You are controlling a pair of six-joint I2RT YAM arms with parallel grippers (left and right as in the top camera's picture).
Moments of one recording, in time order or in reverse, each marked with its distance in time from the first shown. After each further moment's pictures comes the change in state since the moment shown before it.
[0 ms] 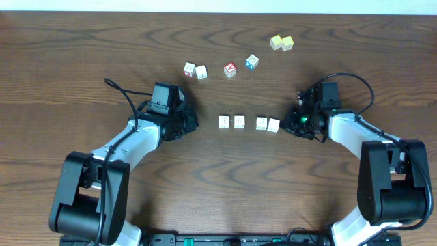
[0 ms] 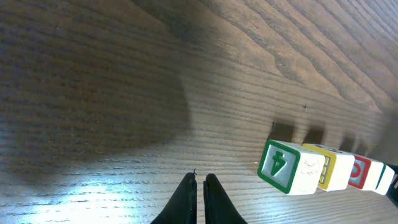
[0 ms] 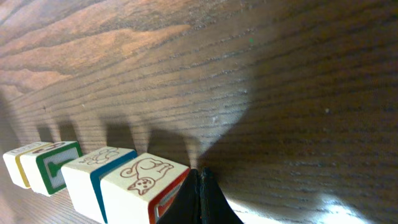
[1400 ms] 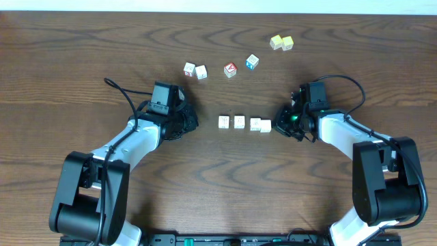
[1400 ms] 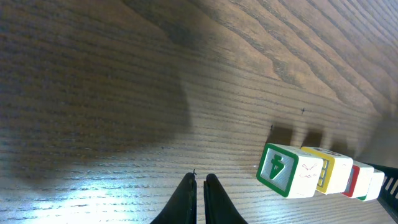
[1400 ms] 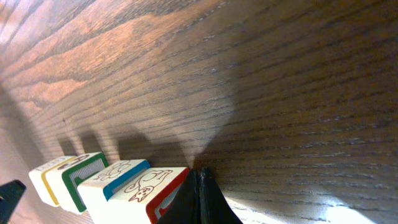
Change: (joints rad) left arm 0.000 0.000 0.000 0.010 -0.004 0.000; right arm 0.083 0.010 0.003 0.037 0.023 0.217
